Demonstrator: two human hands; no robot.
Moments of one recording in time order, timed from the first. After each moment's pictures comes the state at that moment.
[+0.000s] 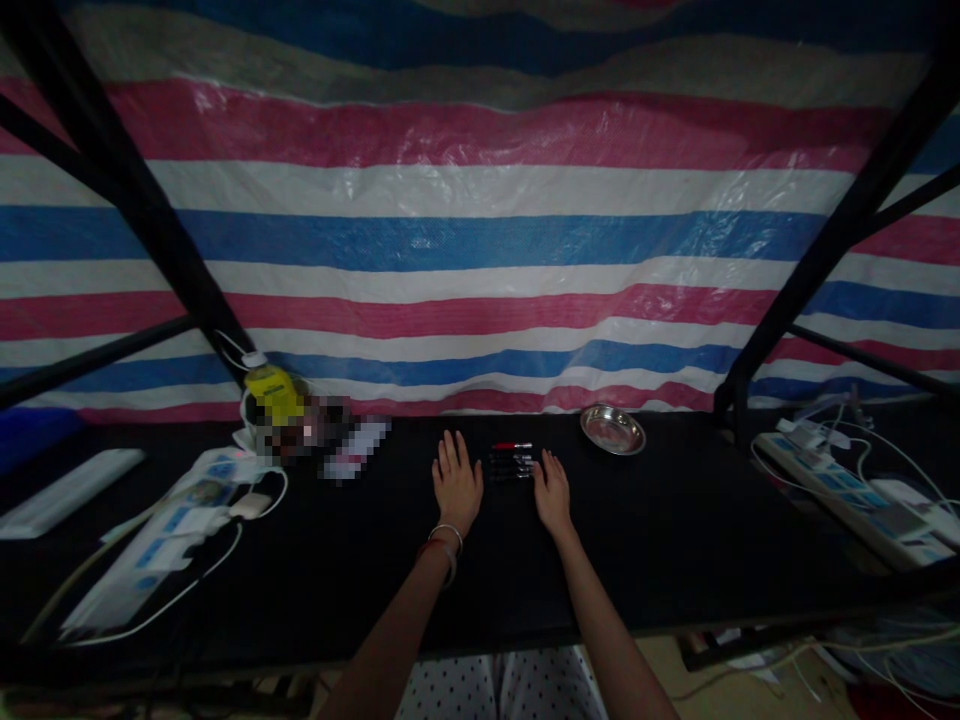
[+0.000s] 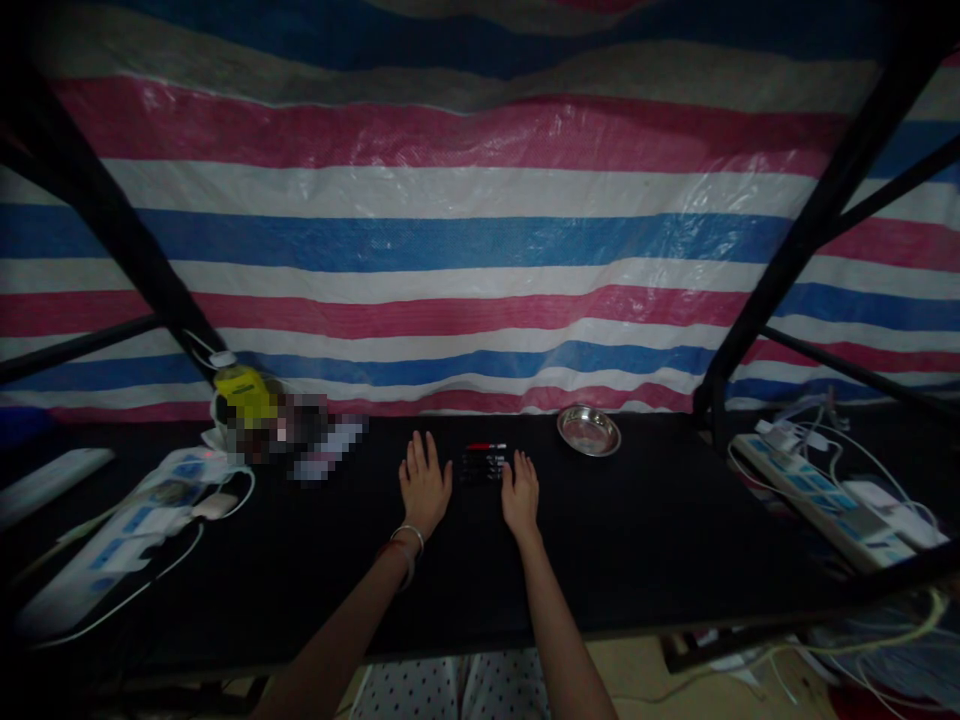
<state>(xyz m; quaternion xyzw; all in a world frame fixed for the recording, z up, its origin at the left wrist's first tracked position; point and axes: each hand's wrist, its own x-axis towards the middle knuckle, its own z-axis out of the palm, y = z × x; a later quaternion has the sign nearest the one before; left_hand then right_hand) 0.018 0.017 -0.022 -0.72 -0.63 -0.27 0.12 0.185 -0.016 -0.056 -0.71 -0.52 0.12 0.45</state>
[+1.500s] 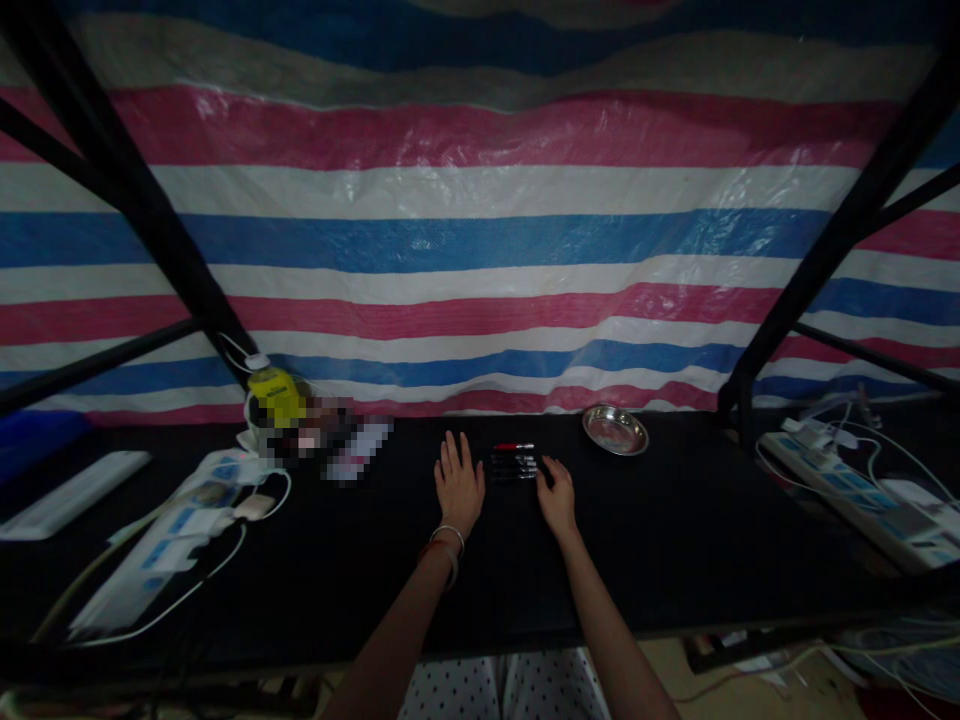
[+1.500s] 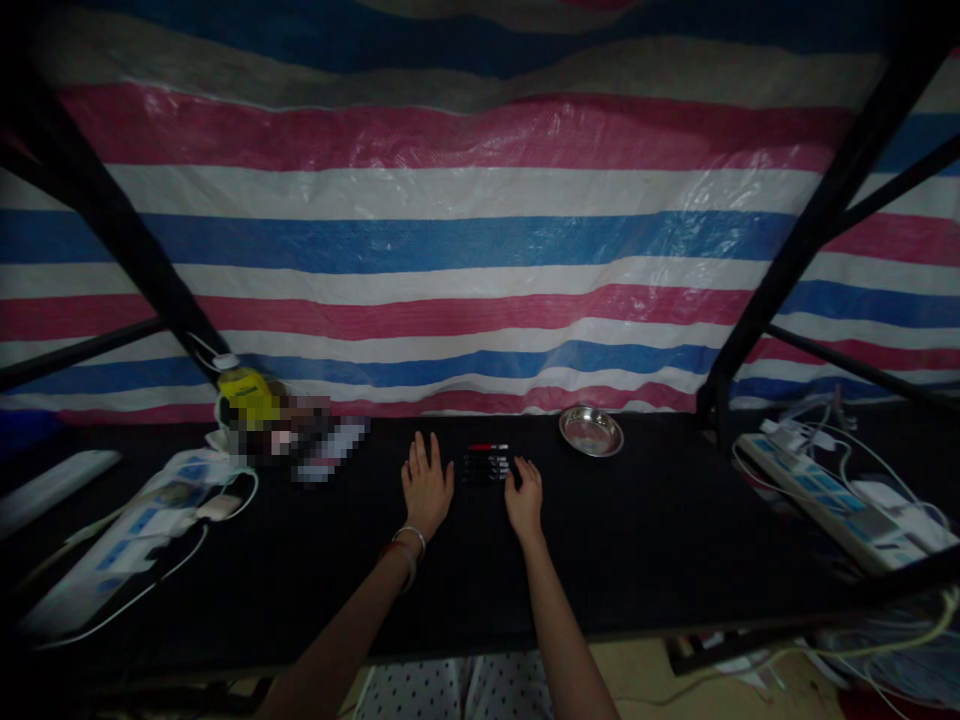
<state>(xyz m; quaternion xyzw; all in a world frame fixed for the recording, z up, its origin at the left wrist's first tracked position) 0.017 0.014 -0.017 -0.72 -0.62 -0.27 0.12 0.190 -0.014 -0.067 -0.69 -0.50 0.12 0.52</state>
